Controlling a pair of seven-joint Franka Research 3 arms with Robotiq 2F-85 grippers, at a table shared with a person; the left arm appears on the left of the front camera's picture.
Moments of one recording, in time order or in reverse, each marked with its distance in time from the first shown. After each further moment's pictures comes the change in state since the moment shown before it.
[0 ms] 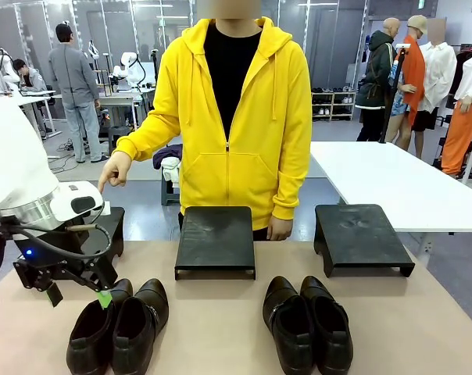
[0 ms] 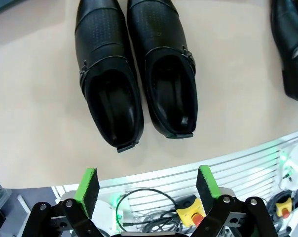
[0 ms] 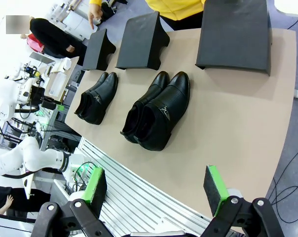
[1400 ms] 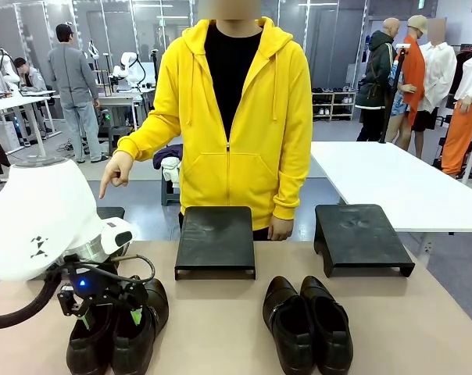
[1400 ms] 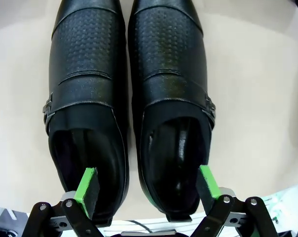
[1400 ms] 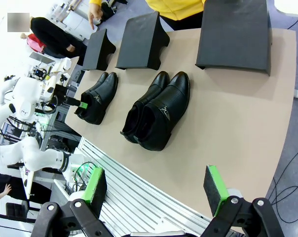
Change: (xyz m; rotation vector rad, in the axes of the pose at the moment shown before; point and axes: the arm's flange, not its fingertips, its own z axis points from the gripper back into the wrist) left arm 0.036 -0.011 -0.100 0.020 0.003 0.171; right arm 0.000 0.000 0.000 0.000 0.000 0.000
